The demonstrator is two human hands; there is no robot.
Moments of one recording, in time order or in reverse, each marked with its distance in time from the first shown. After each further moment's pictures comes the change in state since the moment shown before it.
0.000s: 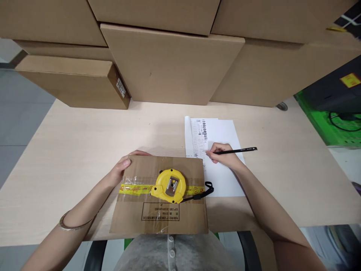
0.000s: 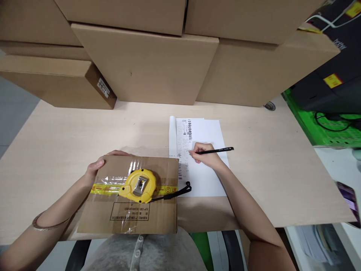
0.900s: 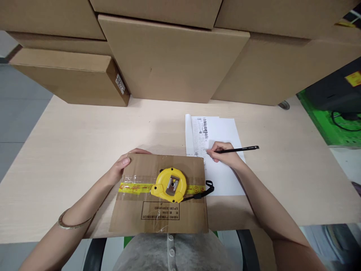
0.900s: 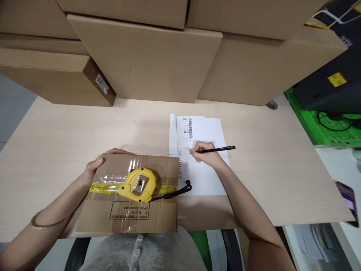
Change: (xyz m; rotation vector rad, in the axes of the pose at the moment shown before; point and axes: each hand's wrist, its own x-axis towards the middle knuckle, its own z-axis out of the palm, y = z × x) left_hand -0.002 0.000 0.001 -0.040 -0.022 -0.003; right_hand -0.002 -0.008 0.001 -0.009 0.020 0.018
